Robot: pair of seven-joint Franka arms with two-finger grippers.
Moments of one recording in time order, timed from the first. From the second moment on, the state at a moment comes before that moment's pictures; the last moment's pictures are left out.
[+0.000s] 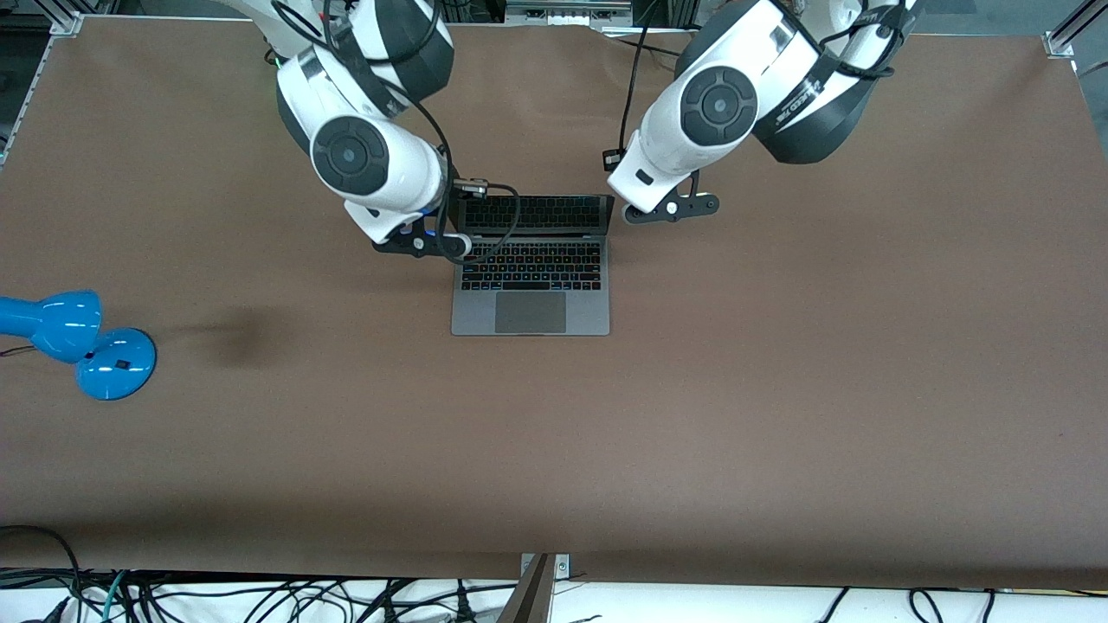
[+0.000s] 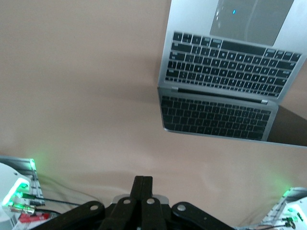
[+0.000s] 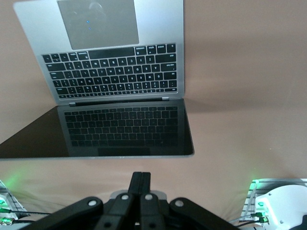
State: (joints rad) left arm -0.09 0.29 -0.61 -1.67 -0.22 1.62 -0.84; right arm 0.49 0.36 0.10 -1.54 0.27 1.57 0.63
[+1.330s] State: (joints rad) left arm -0.12 0.48 -0.63 -1.70 -0.25 1.81 -0.91; right arm 0.51 0.47 0.10 -1.55 0.28 1.48 0.59
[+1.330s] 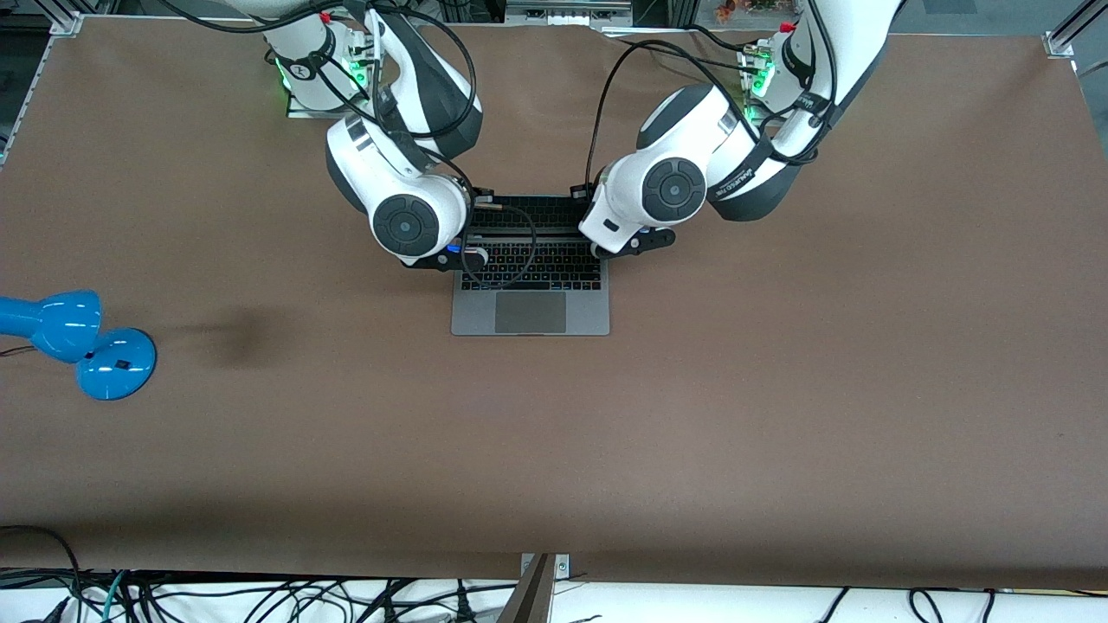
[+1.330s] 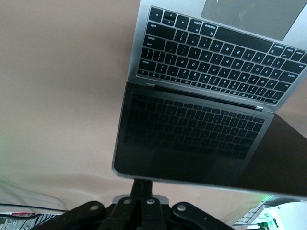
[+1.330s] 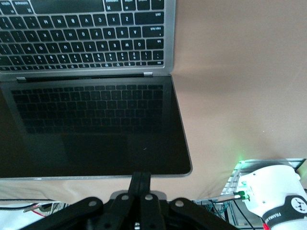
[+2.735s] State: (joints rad) left arm -0.13 0.51 -0.63 -1.70 -0.18 1.88 -0.91; right arm 0.51 0.48 0.10 -1.54 0.28 1.44 0.57
